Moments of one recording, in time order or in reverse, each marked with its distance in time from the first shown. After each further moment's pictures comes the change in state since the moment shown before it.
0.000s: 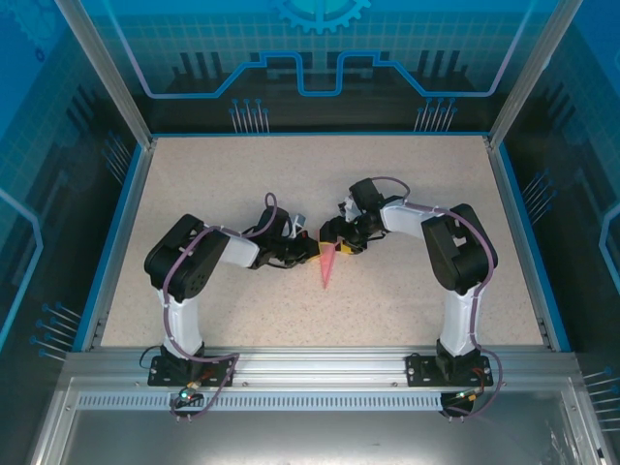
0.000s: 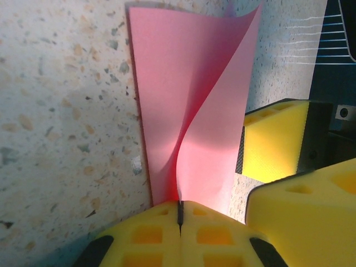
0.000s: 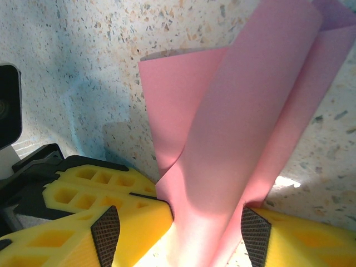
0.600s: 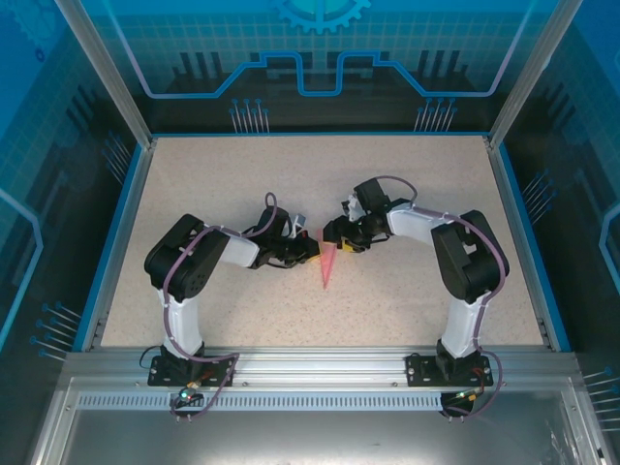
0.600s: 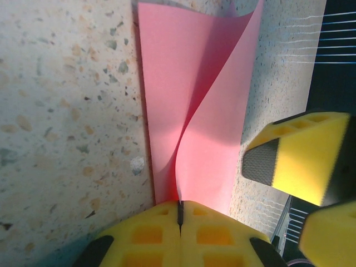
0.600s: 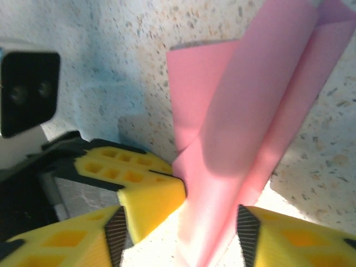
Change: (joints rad) left arm 0.001 0.001 0.000 -0.002 0.001 0.005; right arm -0.006 -0.098 -0.071 0.055 0.005 0.000
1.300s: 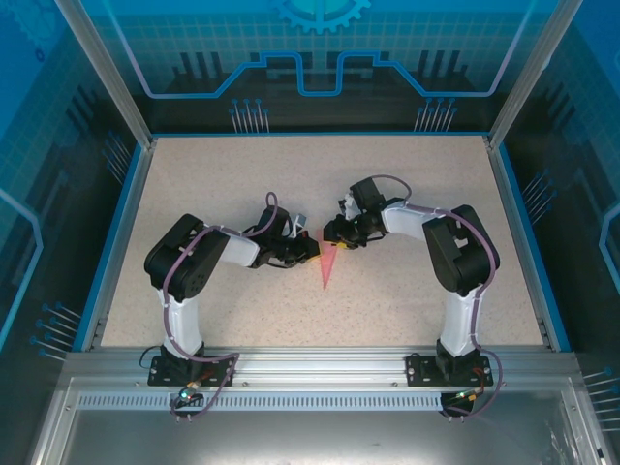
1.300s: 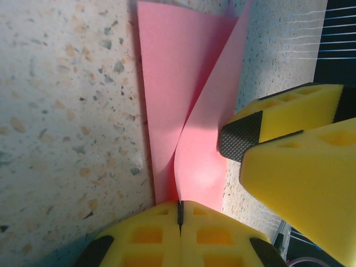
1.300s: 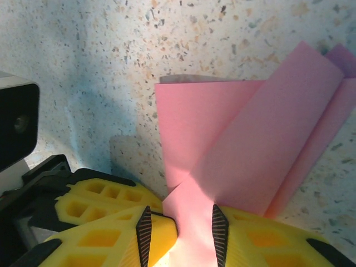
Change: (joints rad) left arm 0.000 0.000 0.010 -0.024 -0.001 0.025; right arm 0.005 0.077 0.045 0.024 0.019 -0.002
